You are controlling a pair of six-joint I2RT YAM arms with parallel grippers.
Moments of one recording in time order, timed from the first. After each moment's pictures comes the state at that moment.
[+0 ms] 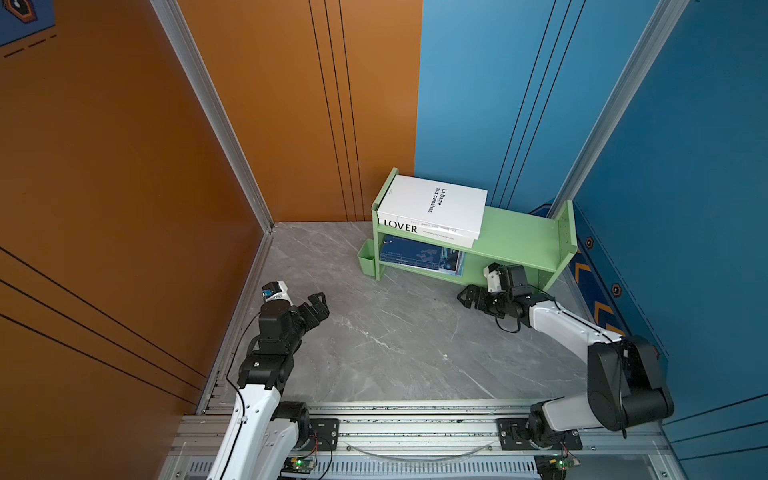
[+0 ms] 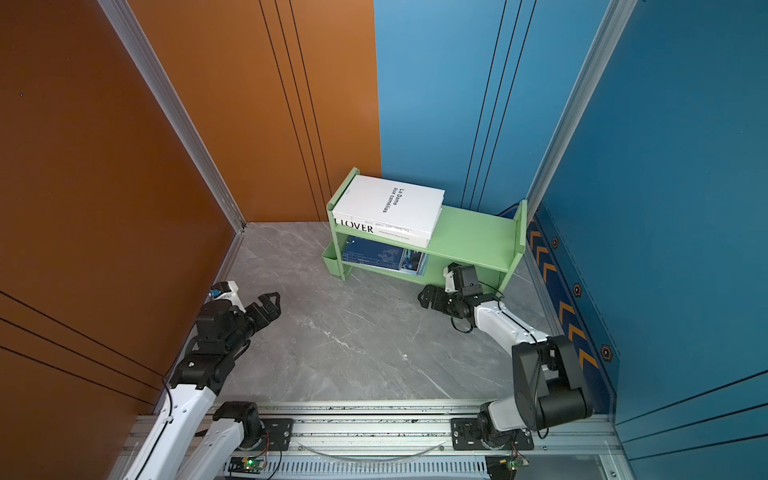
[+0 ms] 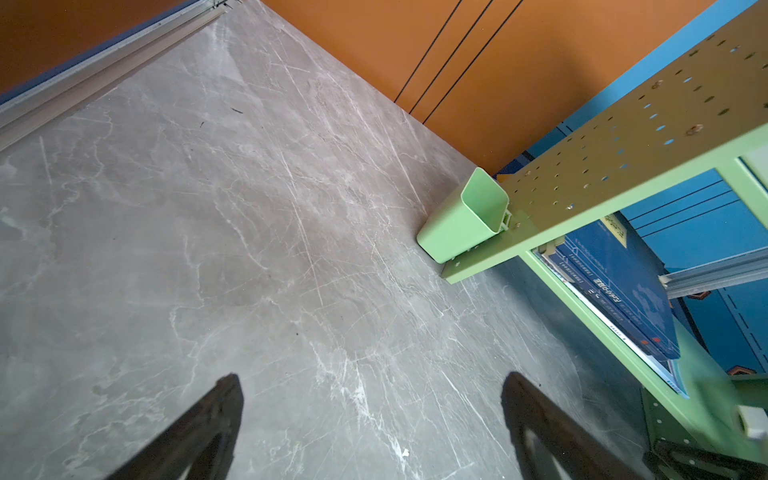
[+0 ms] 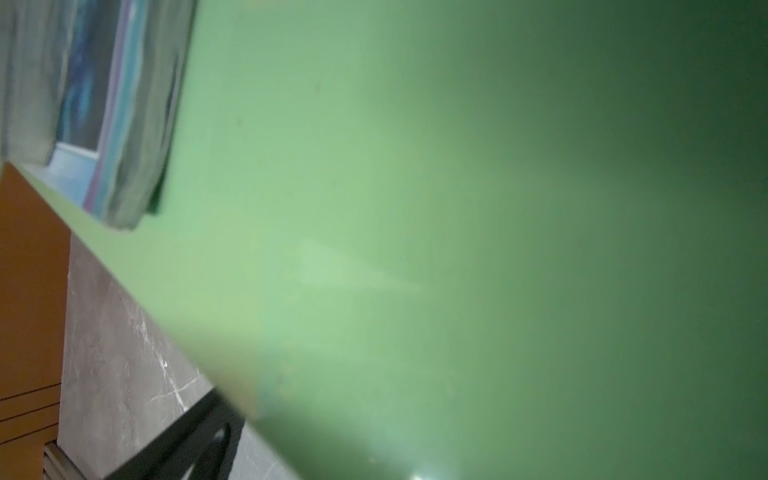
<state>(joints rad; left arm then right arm) -0.01 0.65 0.54 -0.37 0.03 -0.60 0.19 1.50 0.82 -0.22 -0.33 0.46</state>
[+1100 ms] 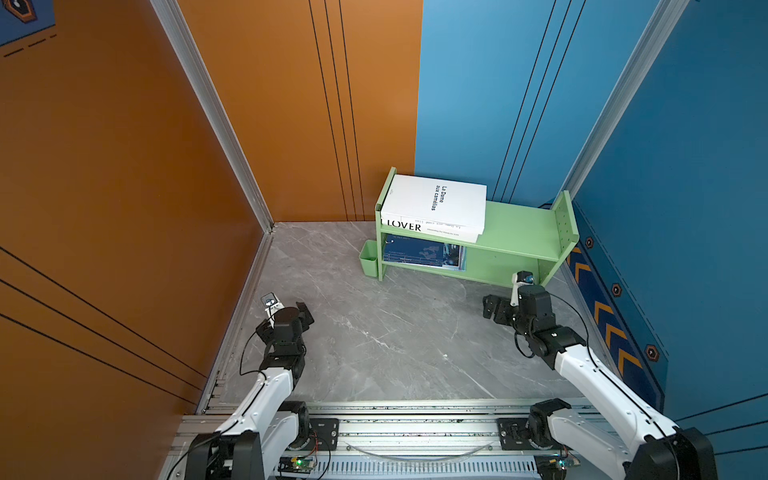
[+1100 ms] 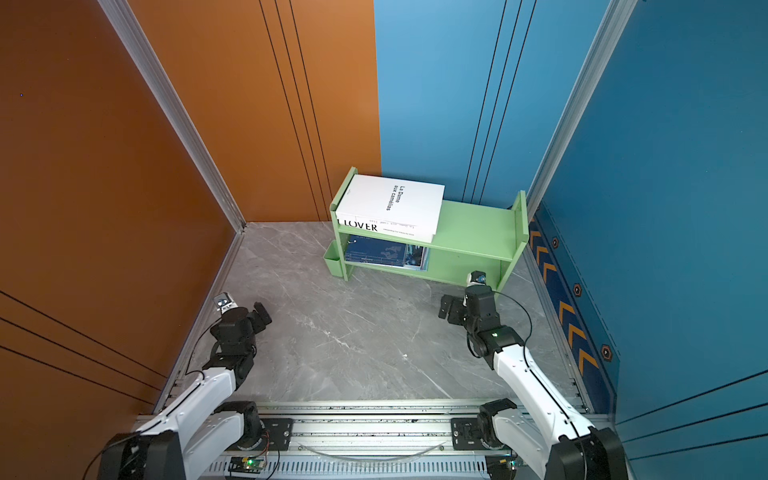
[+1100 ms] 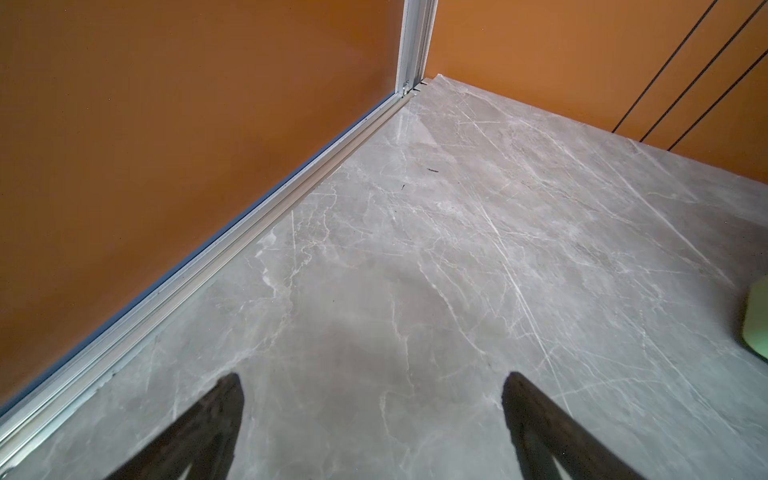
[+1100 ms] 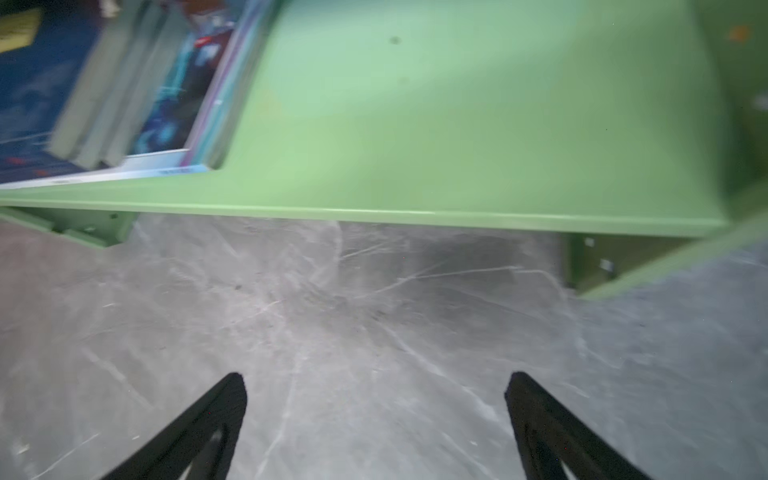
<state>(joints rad) 0.02 1.03 0.25 0.32 -0.47 -0.29 0.20 0.94 0.53 -0.27 0.14 0.38</state>
